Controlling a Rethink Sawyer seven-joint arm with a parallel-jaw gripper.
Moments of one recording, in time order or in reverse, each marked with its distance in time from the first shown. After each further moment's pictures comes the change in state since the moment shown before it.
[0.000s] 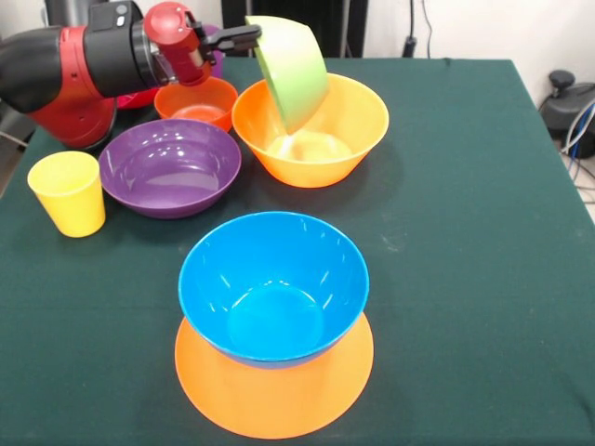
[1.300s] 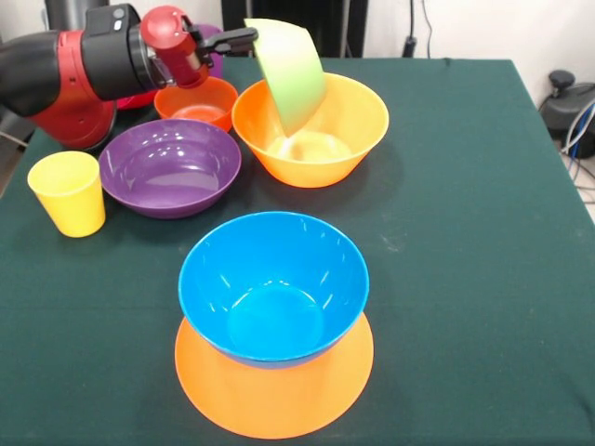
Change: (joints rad) arm -0.001 0.001 -0.013 -0.003 0.015 0.006 0.000
